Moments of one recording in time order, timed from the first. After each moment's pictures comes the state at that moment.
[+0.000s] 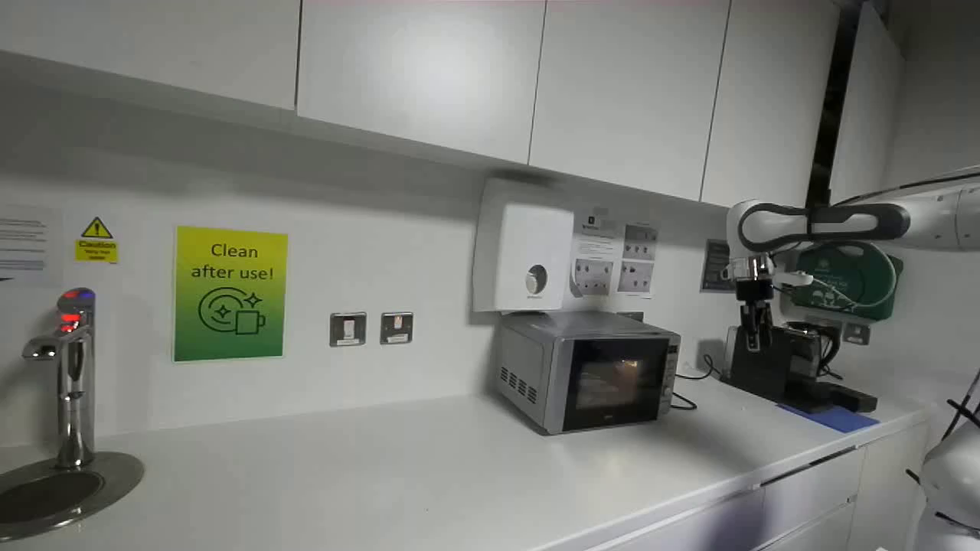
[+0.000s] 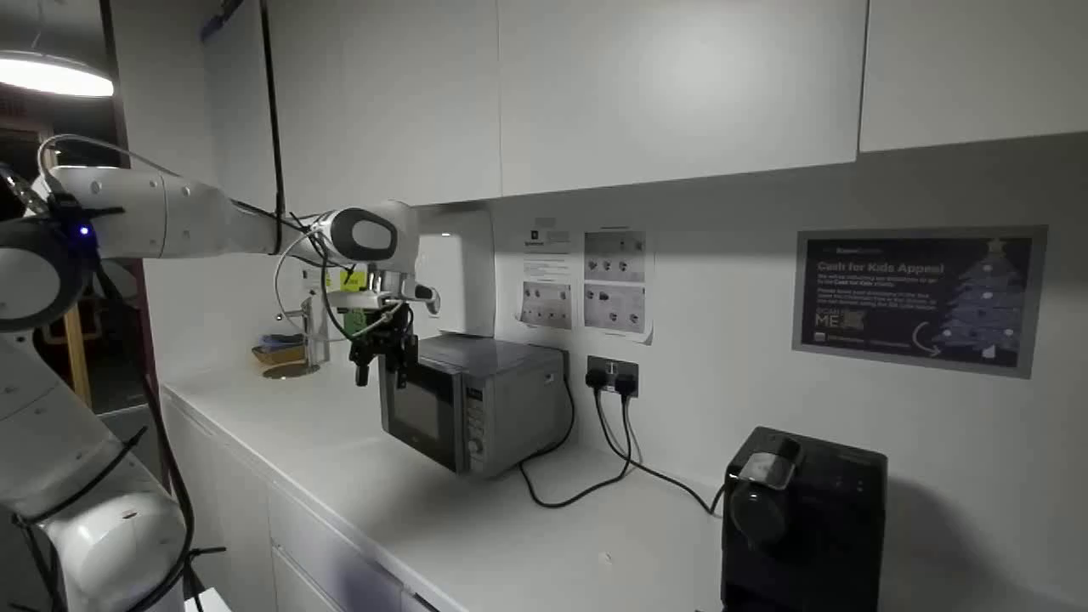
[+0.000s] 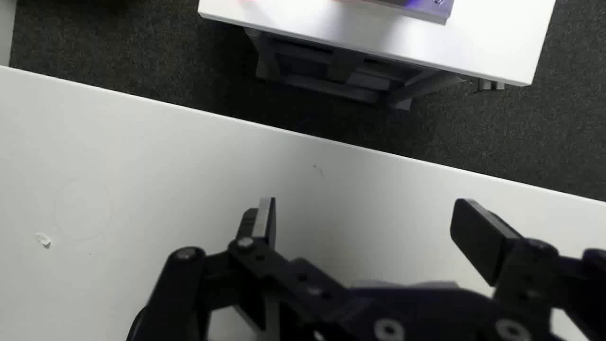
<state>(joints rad) 0.01 -0.43 -0.06 -2.10 -0.10 1.46 -0.25</state>
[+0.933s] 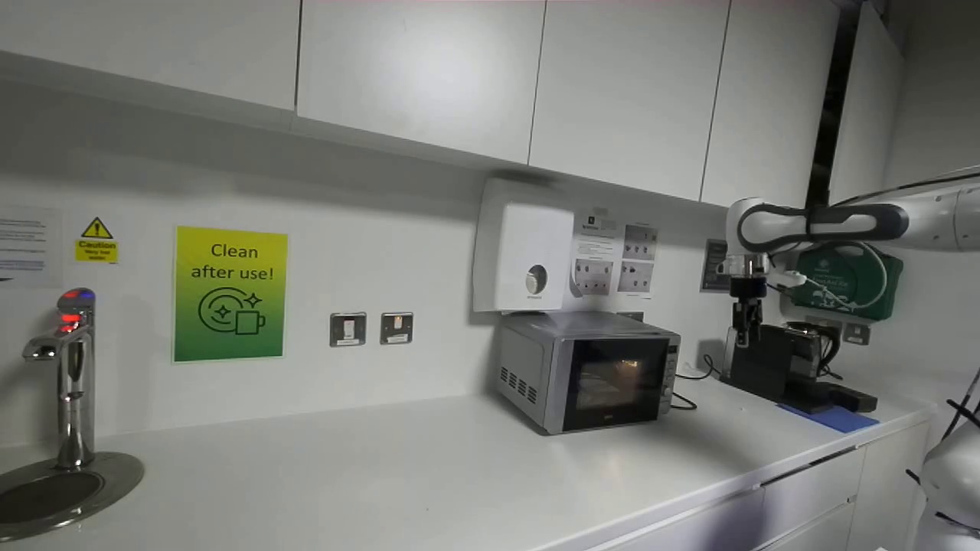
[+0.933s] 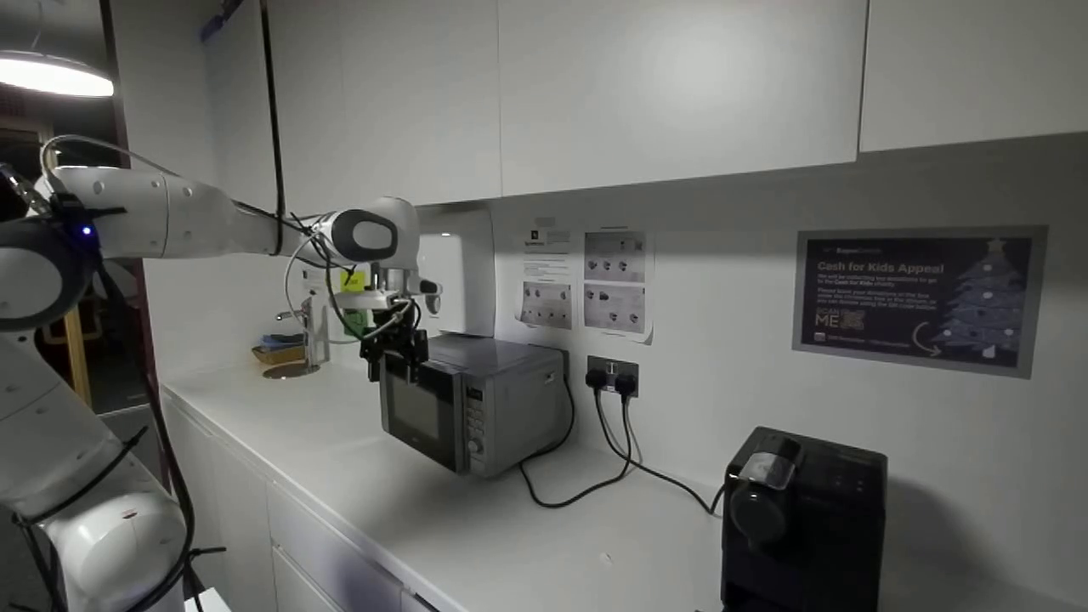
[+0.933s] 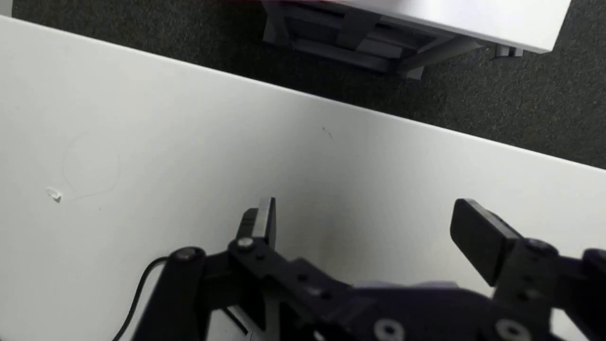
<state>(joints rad) 0.01 -0.43 -0.06 -2.10 -0.10 1.56 -0.27</state>
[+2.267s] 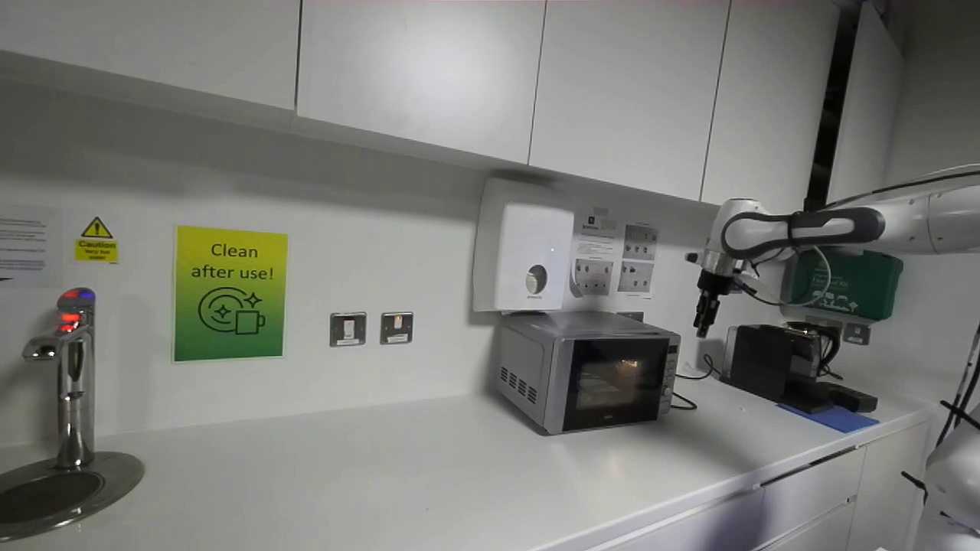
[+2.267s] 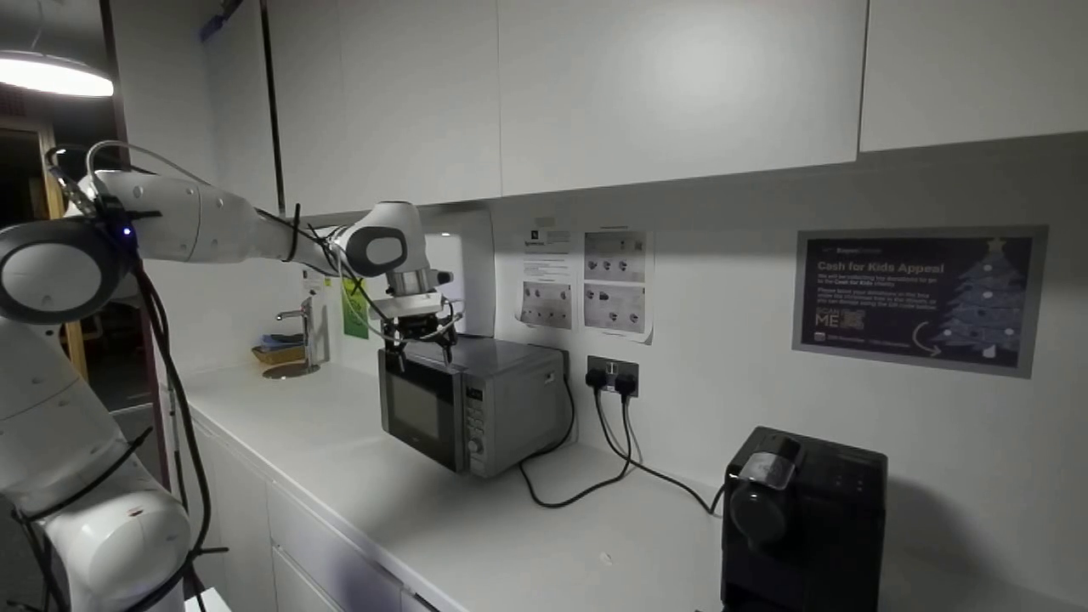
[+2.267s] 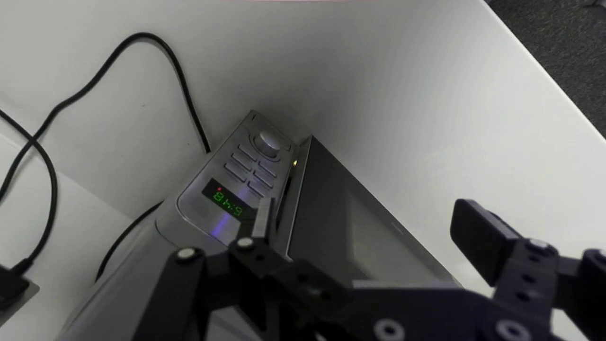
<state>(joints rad) 0.07 -0.35 -0.08 -2.09 -0.03 1.93 -0.71</state>
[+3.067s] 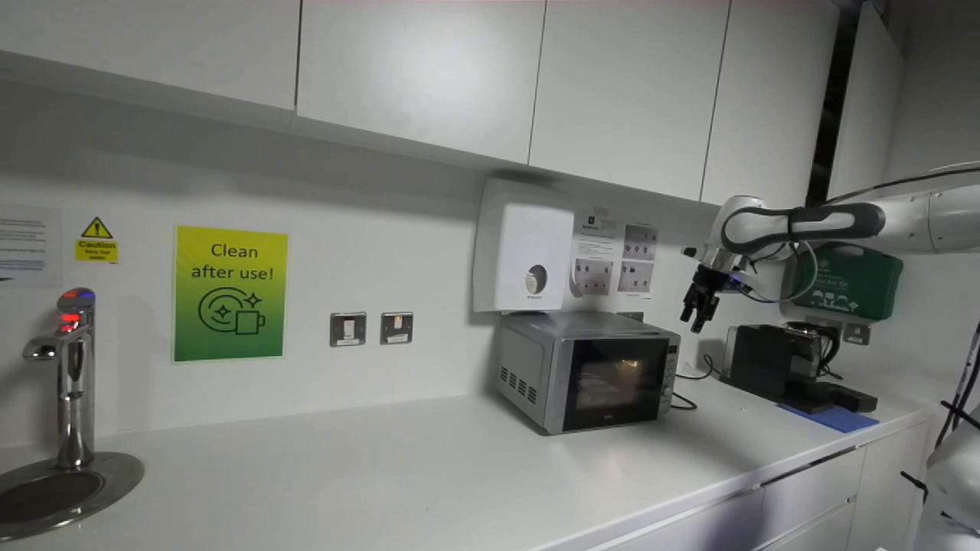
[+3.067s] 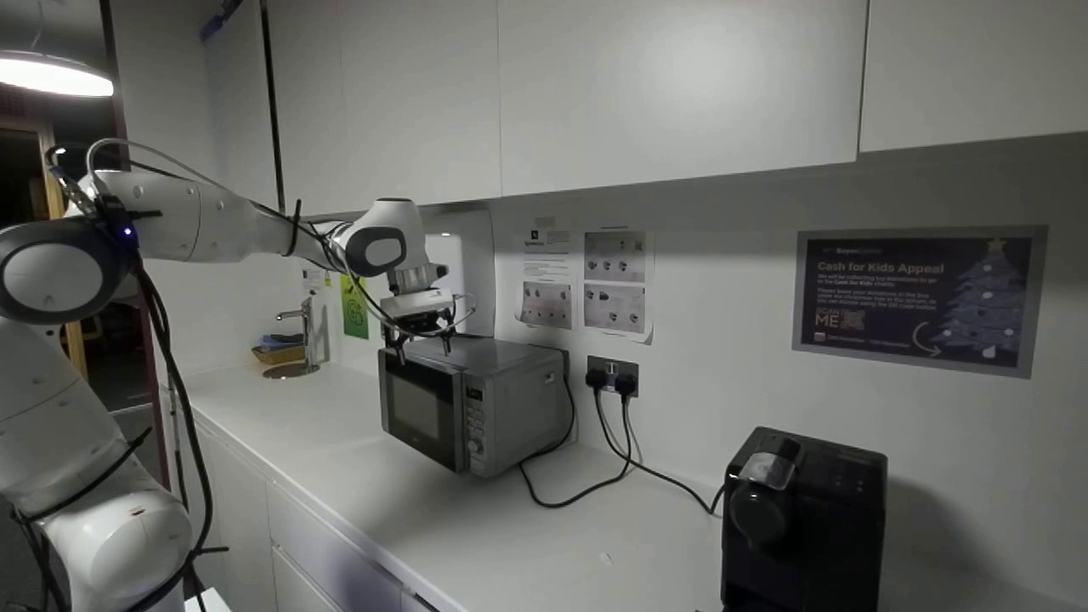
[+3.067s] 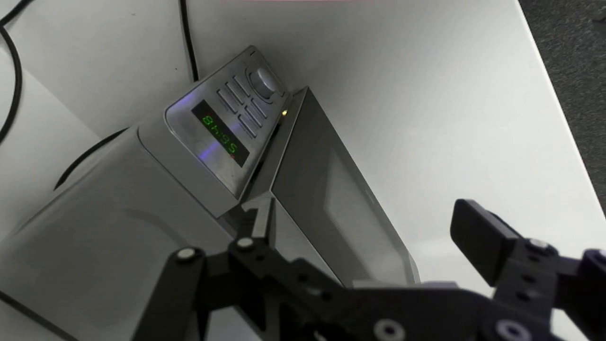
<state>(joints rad) 0.08 -0.35 -0.08 -2.09 0.06 1.98 -0.95</state>
